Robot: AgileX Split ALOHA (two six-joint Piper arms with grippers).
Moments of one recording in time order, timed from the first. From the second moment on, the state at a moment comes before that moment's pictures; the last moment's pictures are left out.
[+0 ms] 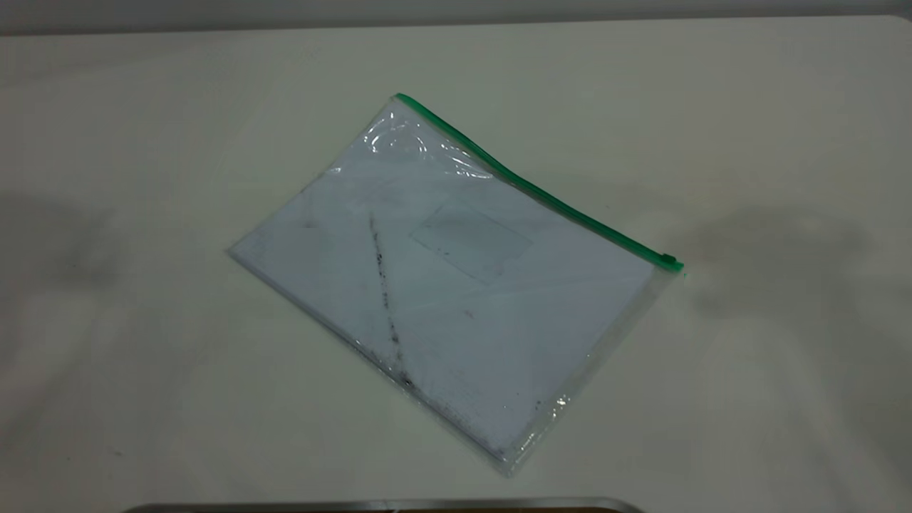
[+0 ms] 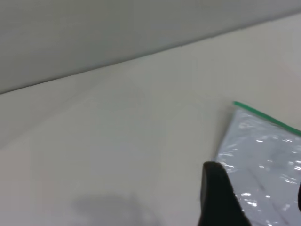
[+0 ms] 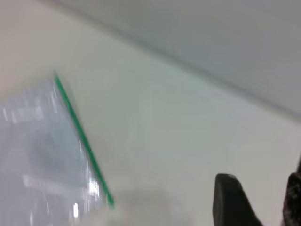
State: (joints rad) left arm 0.14 1.49 -1.83 -0.35 1.17 0.38; right arm 0.27 1.43 -1.77 -0.02 1.23 -0.21
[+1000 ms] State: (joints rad) left arm 0.14 1.14 -0.82 -0.25 1.17 0.29; right arm 0.27 0.89 -0.51 0.00 1.12 -0.01
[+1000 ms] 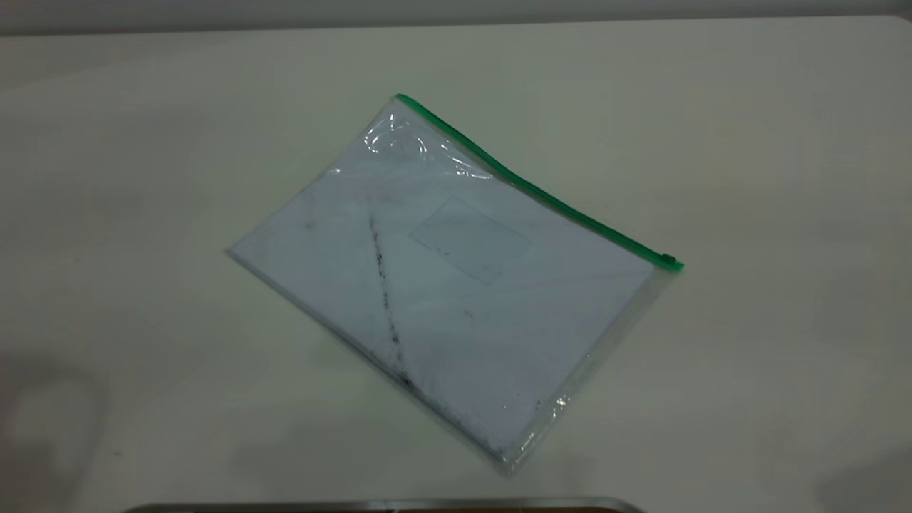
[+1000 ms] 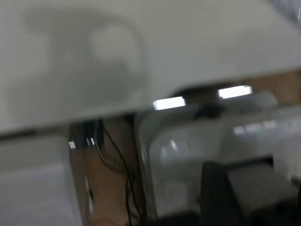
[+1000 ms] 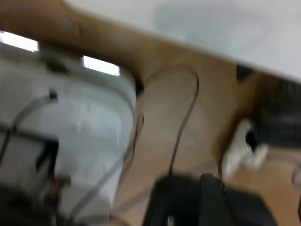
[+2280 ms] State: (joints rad) left arm 0.14 0.11 -0.49 -0.11 1.13 0.14; right arm 0.18 0.43 -0.48 -0.01 1.09 0.00
